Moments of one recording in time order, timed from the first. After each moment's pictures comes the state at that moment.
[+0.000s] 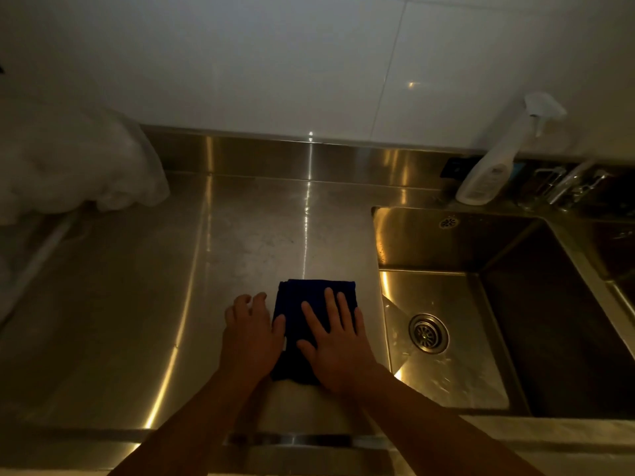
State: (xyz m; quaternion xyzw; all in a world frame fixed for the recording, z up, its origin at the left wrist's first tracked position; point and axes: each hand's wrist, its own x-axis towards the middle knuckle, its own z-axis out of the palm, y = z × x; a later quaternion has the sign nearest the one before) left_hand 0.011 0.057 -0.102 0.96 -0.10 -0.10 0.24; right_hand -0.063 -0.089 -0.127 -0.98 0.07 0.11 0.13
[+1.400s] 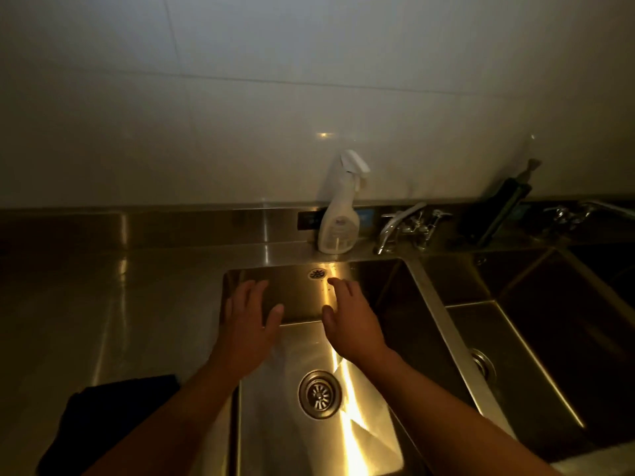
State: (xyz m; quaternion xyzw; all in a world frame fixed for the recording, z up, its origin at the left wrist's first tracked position) left_hand 0.008 -0.248 -0.046 0.89 -0.25 -0.09 0.37; right_hand -0.087 -0.408 -0.033 -0.93 0.24 -0.10 0.25
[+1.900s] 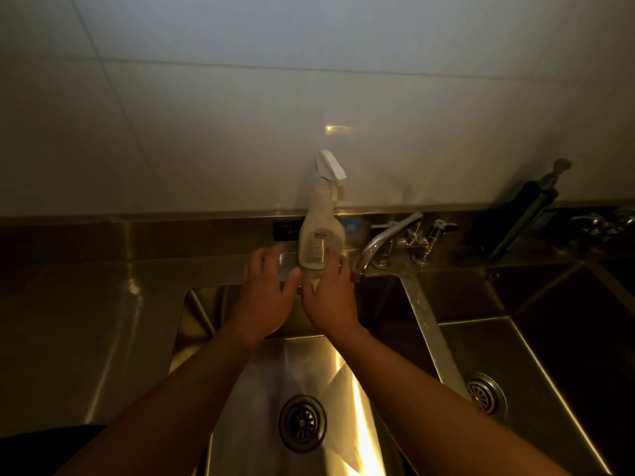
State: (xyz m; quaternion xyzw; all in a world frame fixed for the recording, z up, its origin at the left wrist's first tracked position) left_hand 0.056 -0.385 -0.046 0.89 -0.26 -0.03 0.38; right_hand -0.006 -0.489 -0.048 -0.88 0.30 -0.14 0.35
